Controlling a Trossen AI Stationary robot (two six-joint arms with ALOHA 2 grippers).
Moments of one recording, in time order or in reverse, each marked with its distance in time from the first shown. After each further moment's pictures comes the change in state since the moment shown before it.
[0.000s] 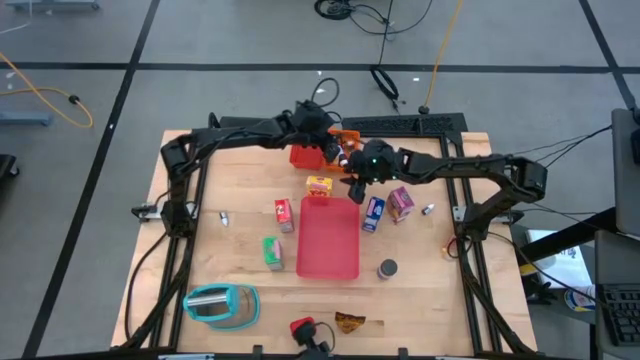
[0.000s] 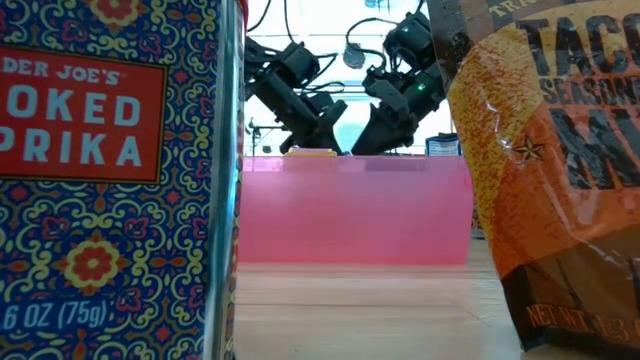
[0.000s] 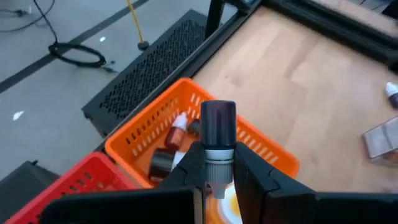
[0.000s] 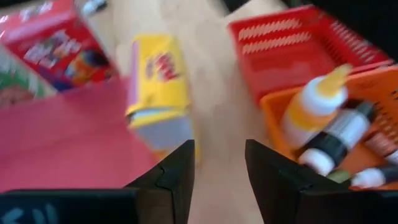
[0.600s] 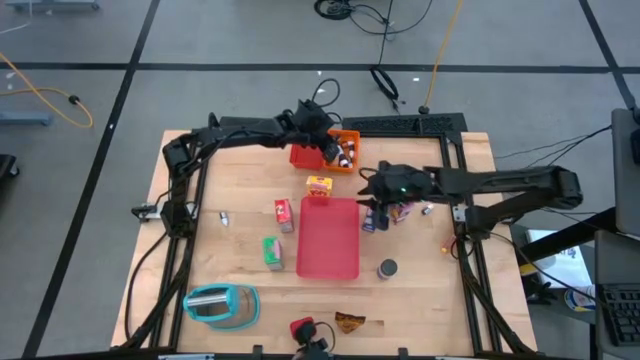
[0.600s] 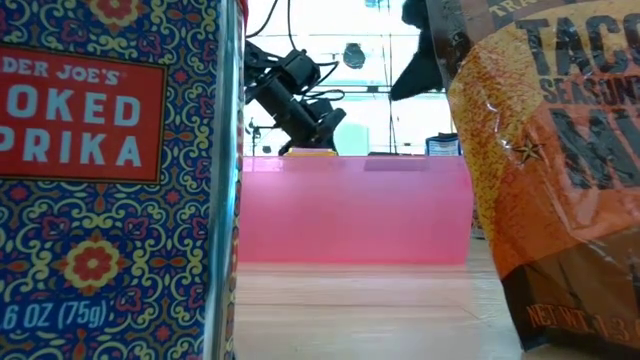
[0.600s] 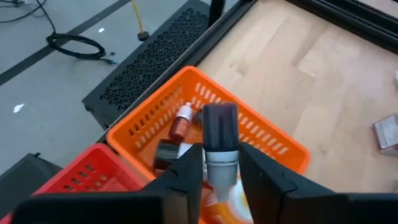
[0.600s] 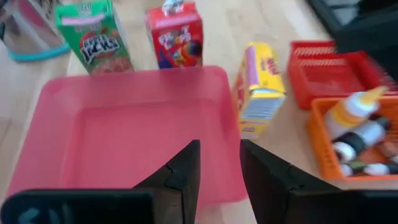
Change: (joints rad) left arm 0.009 0.018 0.011 -0.025 0.015 0.013; right arm 0.288 -0.317 0.000 -0.307 0.172 0.013
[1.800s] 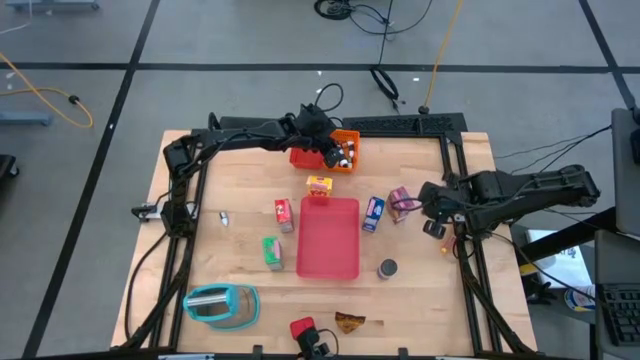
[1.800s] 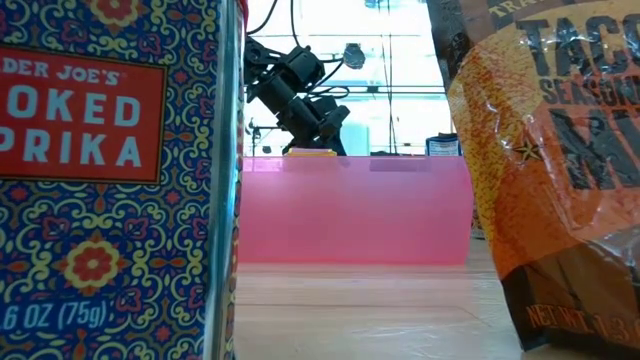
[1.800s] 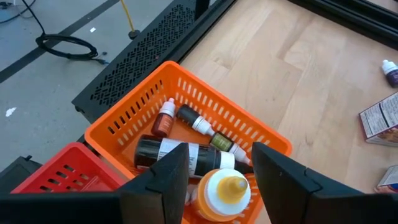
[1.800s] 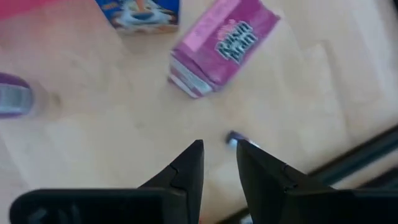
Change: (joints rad) left arm -0.032 0.000 -0.002 -0.010 0.000 0.009; right arm 0.181 -0.282 0.000 -0.971 0.191 0.447
